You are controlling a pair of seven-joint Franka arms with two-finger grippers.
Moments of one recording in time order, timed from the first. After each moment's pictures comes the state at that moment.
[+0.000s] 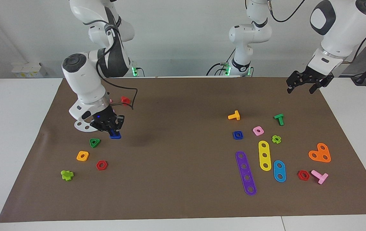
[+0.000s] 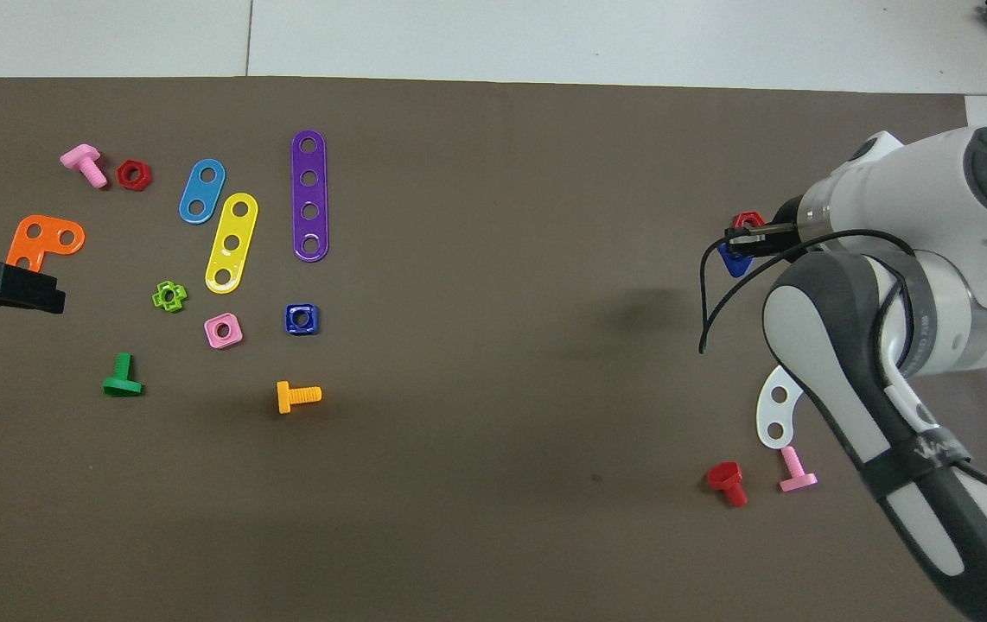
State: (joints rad) left arm -0.01 -0.05 0.03 -1.72 -0.02 1.65 0.11; right arm 0.22 0.18 -0.04 -1.79 0.09 2.13 0.12
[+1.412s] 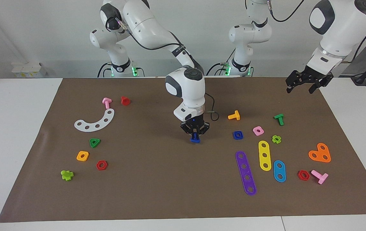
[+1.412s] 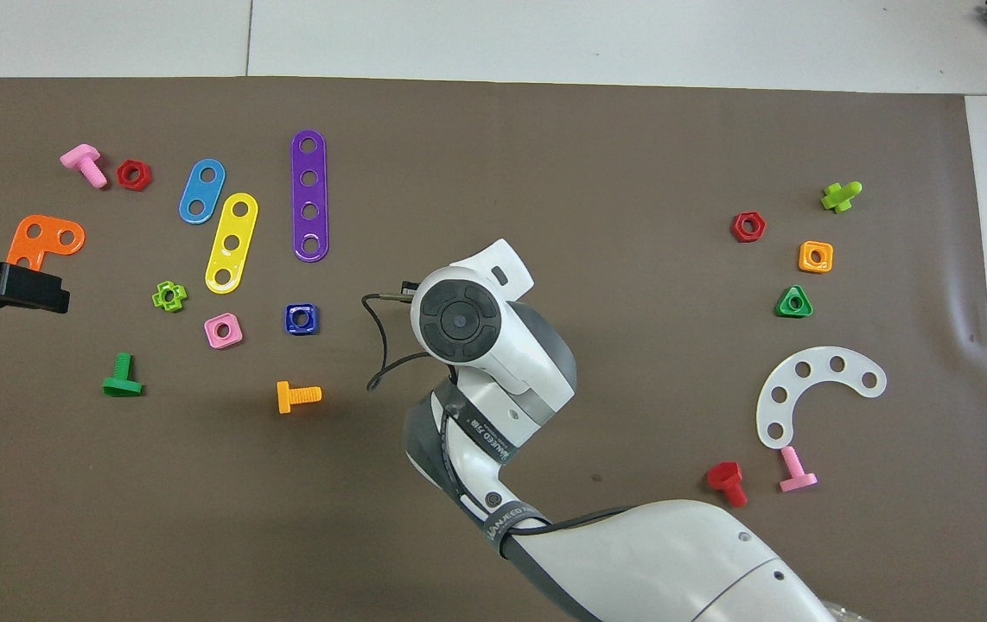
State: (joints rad) left arm -0.01 -0.05 0.02 -1.72 -0.02 1.66 0.11; right arm 0.69 0.59 -0.04 -1.59 -0.11 2.41 0.91
